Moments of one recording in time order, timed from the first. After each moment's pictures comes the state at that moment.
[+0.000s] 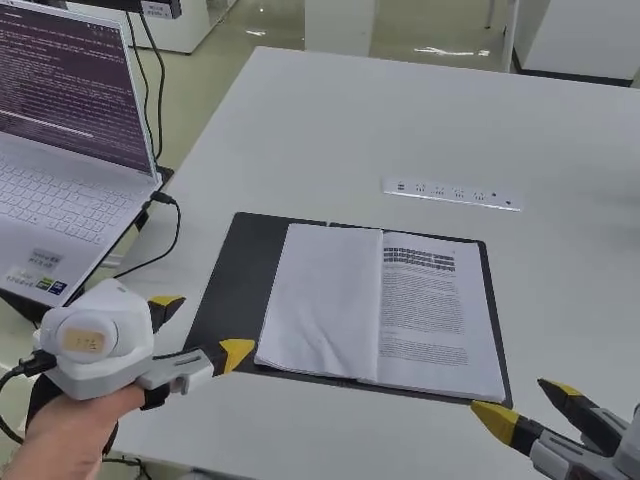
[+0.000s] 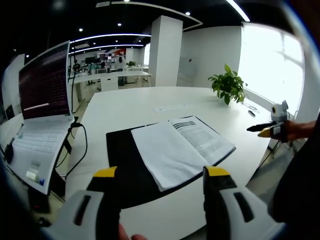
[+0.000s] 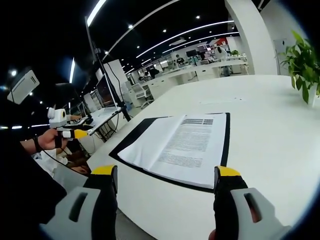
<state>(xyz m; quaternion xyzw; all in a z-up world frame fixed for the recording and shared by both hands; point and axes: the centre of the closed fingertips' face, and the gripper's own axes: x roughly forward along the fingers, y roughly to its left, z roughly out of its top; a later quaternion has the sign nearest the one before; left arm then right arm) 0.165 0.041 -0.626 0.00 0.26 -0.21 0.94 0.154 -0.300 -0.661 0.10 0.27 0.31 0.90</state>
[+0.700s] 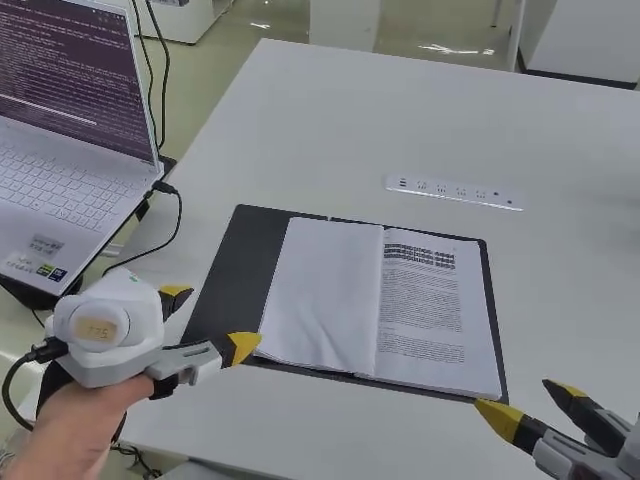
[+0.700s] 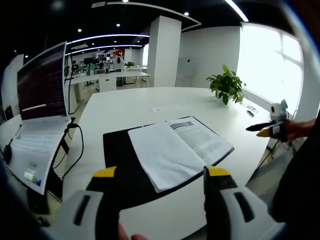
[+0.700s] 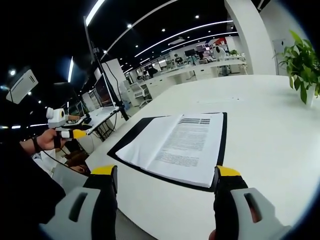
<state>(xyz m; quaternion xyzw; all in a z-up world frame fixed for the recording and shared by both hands) 0.165 0.031 -0.627 0.00 0.26 -0.21 0.94 0.155 -0.307 -0.662 0.10 0.28 0.30 0.91</state>
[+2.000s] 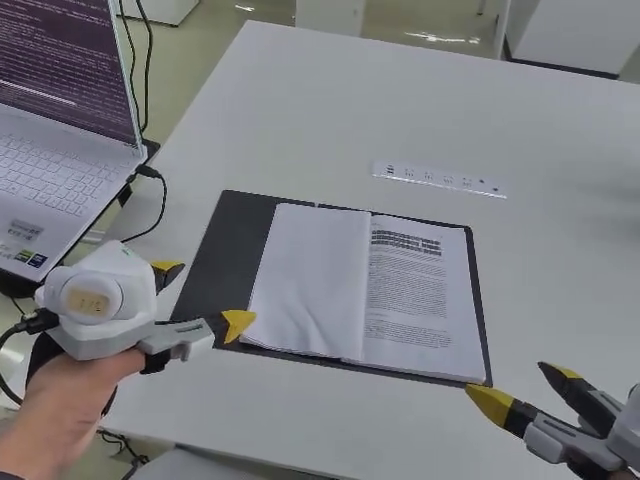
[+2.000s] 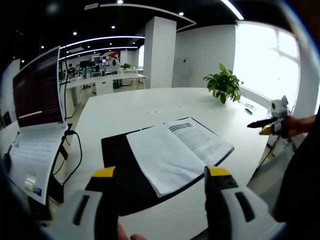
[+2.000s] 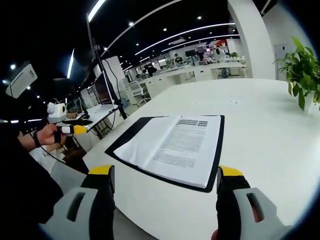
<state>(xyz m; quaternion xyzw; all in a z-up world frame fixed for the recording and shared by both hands) 0.176 0.027 -0.622 0.01 0.25 -0.23 0.94 0.153 -0.312 -0.656 0.08 0.28 0.30 0.91</state>
